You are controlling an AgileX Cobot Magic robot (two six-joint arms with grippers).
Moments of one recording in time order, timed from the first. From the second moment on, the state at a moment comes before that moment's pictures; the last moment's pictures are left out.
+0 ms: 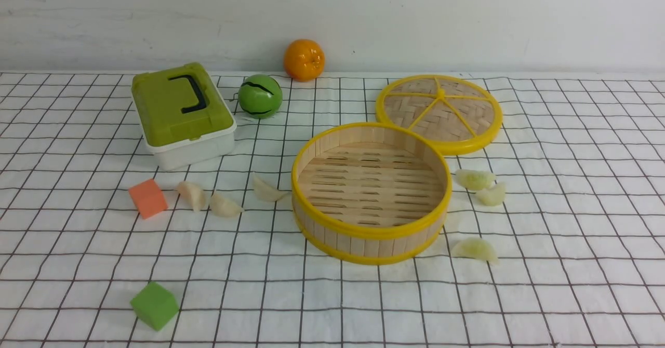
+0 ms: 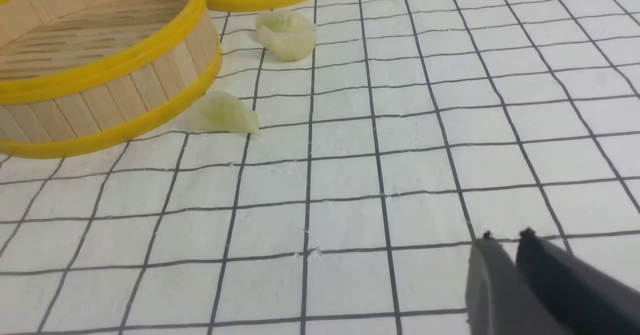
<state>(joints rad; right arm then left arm) -0.03 -0.01 0.02 0.16 0.40 0.02 -0.06 -0.01 0.03 -0.09 0.37 -0.02</state>
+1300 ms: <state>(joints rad) -0.03 -0.01 0.02 0.16 0.40 0.02 -0.06 -0.01 0.03 -0.09 0.07 -0.02</state>
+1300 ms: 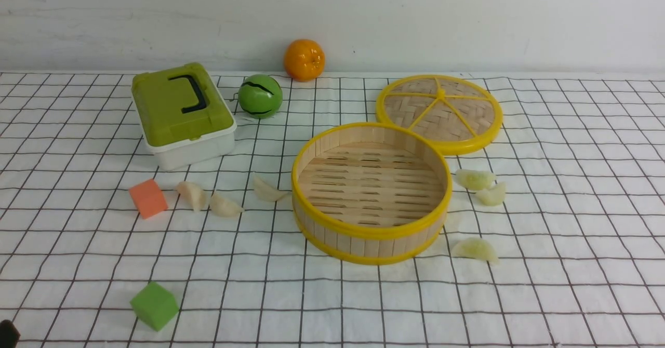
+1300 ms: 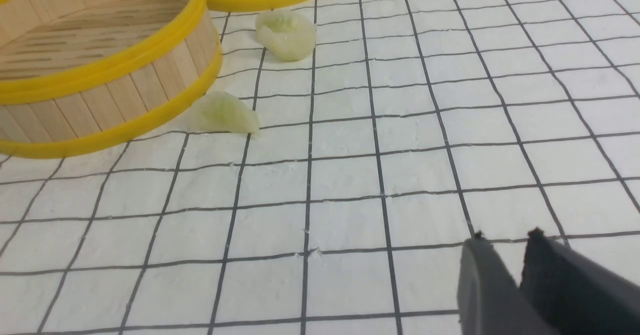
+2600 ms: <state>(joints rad) -0.03 0.14 -0.28 0.12 -0.08 0.17 -0.06 0.28 -0.50 0.27 0.11 -0.72</state>
